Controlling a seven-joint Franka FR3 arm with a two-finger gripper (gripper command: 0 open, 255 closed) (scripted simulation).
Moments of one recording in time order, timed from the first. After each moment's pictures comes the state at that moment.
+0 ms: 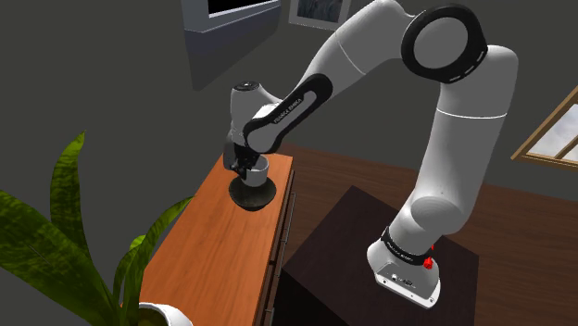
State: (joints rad) arm -0.04 0.28 0.26 -2.22 -0.21 2.52 0.34
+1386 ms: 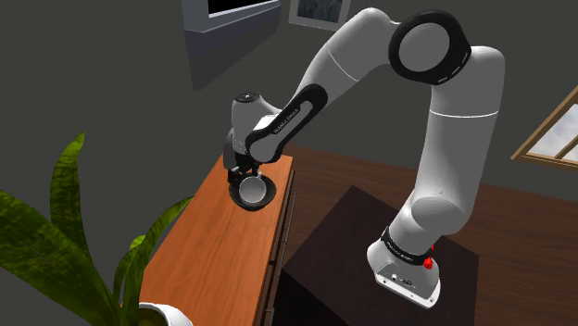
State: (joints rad) arm -0.03 0.34 0.24 -2.23 -0.25 2.59 0.37
